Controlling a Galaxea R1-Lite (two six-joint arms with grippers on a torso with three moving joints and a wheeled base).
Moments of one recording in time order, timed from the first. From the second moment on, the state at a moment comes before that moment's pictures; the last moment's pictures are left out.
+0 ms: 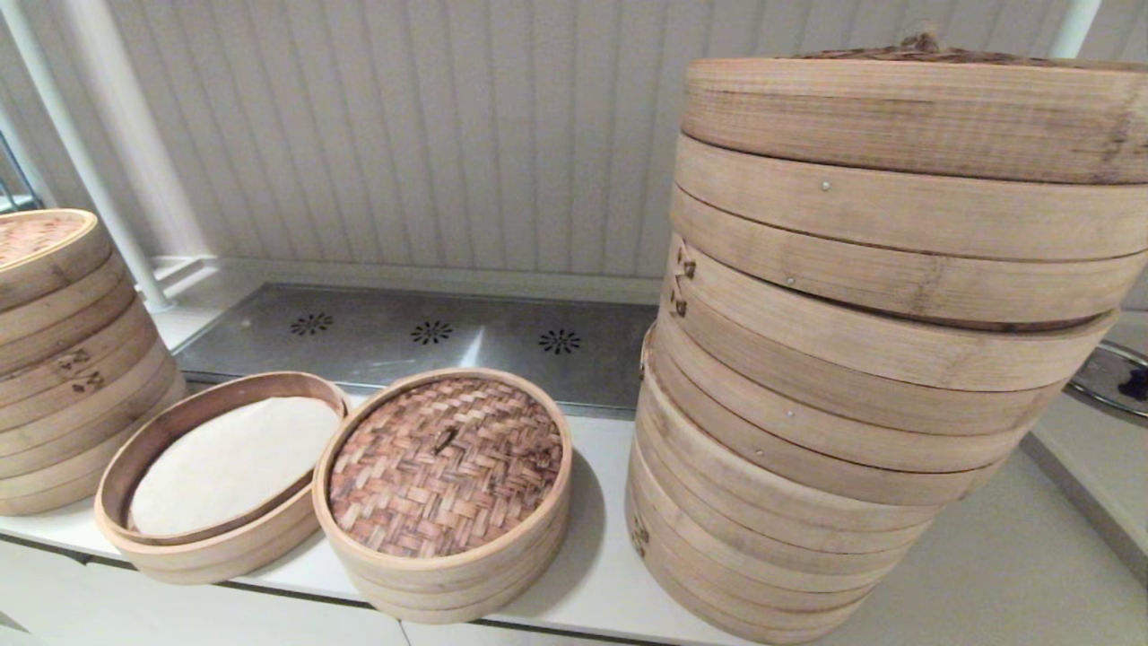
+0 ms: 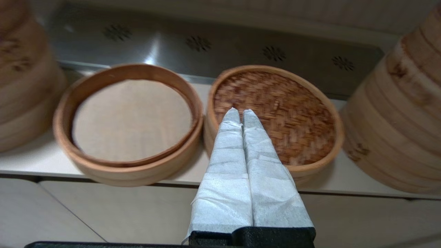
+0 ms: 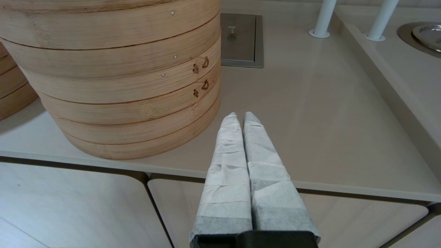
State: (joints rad) left arm 0.00 0.70 -0.79 0.28 -0.19 -0.10; right arm 0.01 0.01 0.00 0.00 0.00 0.02
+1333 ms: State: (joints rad) left arm -0.52 1.65 -1.13 0.25 0.10 -0.13; right arm 0.01 0.01 0.00 0.00 0.00 0.02
